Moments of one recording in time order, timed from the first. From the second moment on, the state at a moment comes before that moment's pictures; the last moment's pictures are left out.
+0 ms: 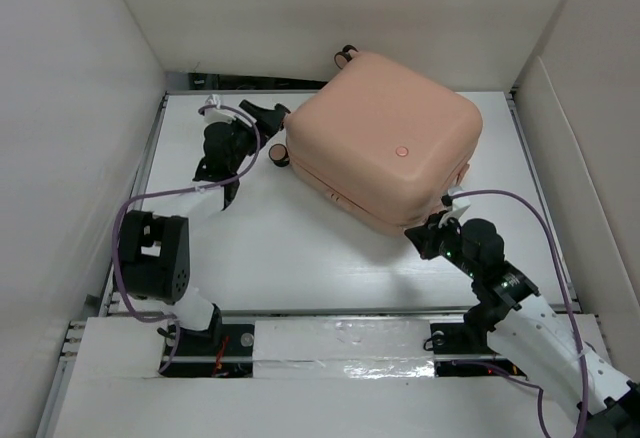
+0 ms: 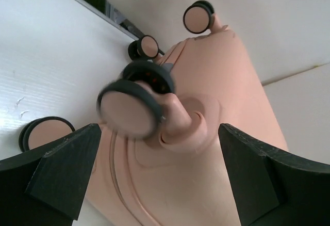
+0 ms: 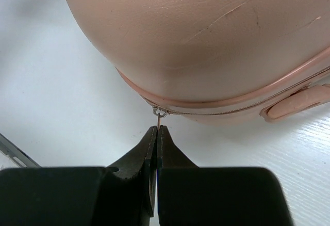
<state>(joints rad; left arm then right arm) -0.19 1.54 0.85 0.58 0.12 -0.93 0.52 0.51 0.34 -0.15 -0.11 0.33</state>
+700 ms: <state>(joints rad) -0.20 1.93 1.21 0.53 0.20 -1.06 0.66 0.62 0.34 -0.05 -0.11 0.33</state>
